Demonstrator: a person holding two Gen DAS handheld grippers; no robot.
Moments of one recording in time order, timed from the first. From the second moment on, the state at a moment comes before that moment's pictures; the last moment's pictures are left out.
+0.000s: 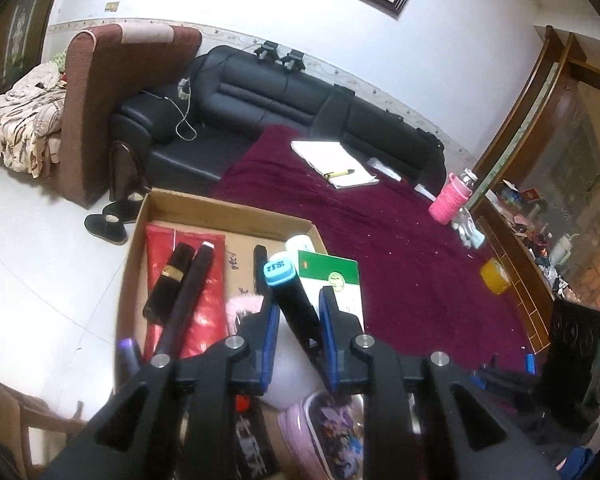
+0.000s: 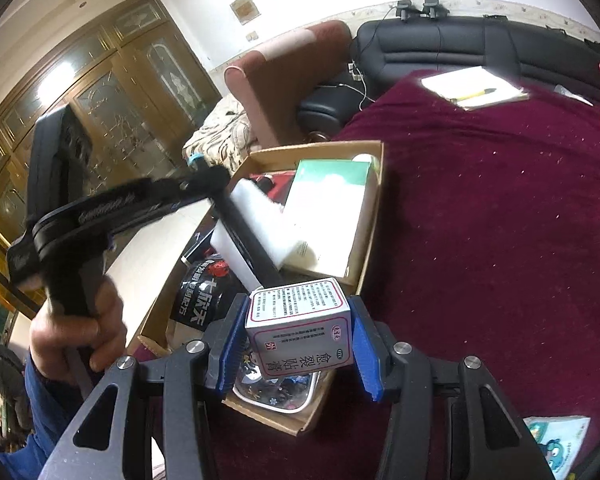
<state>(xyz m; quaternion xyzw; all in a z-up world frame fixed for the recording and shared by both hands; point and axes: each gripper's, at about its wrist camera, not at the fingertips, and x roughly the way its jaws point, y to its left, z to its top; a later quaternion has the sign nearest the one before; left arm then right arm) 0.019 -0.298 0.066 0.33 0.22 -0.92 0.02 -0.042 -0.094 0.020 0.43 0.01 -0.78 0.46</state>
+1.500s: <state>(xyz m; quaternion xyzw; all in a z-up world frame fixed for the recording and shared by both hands) 0.013 -0.330 0.061 0.36 0.24 -0.90 0.04 -0.050 -0.168 0.011 0.41 0.07 -0.79 0.45</state>
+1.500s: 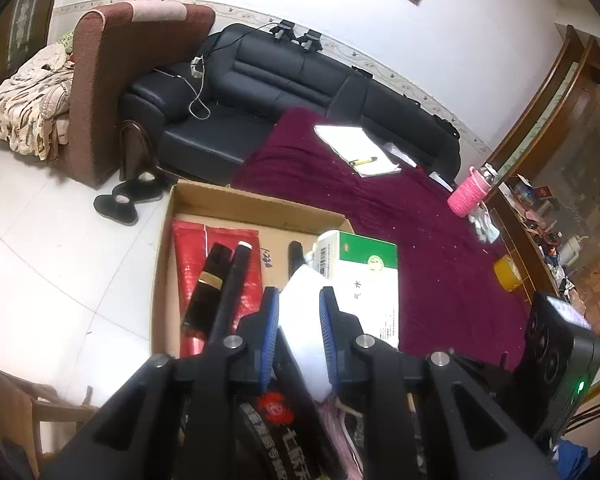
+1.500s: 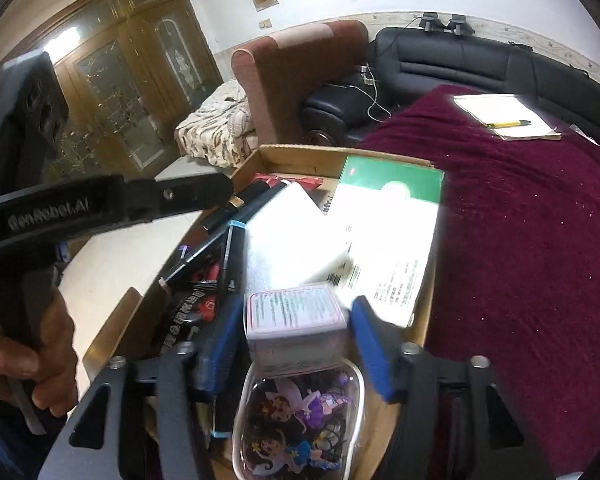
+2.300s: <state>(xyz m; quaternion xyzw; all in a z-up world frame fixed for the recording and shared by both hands) 0.043 -0.246 0.070 0.33 0.22 -0.92 -0.02 -0.009 0.003 0.195 0.33 0.05 -0.87 0.36</state>
